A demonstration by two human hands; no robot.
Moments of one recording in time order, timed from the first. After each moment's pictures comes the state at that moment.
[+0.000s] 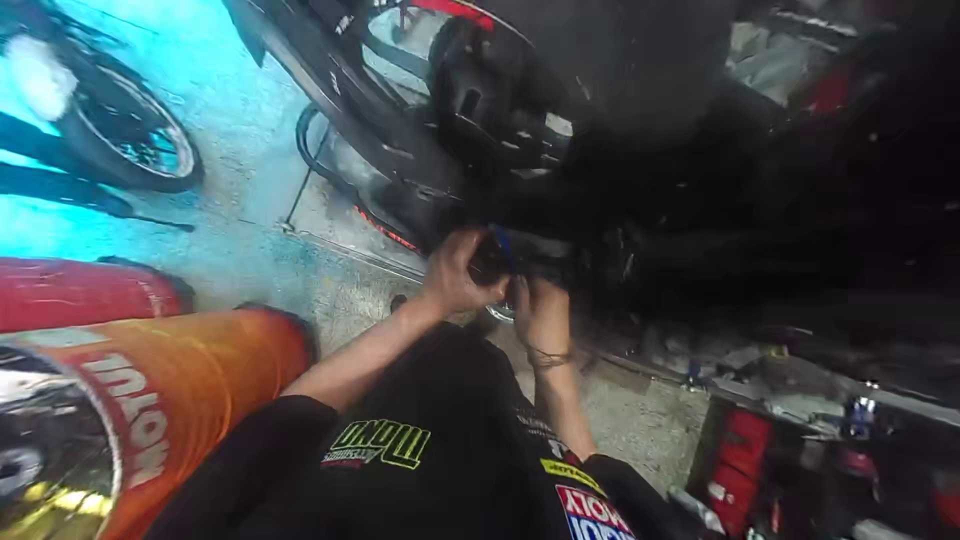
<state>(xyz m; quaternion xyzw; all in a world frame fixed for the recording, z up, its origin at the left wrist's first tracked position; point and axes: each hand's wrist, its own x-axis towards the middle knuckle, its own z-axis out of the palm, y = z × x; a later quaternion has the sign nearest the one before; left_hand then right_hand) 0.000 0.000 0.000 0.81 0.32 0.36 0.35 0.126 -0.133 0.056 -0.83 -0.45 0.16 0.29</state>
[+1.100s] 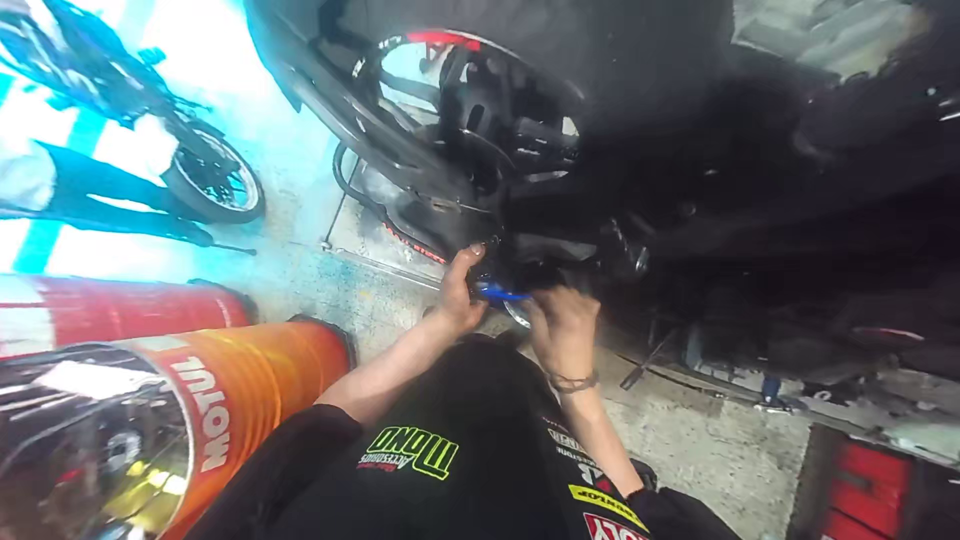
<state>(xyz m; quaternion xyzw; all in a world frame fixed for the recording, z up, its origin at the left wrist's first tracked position) 0.003 -0.020 0.040 0.23 0.31 0.34 0.85 0.136 -0.153 0.040 -0.76 -0.55 0.05 0.34</state>
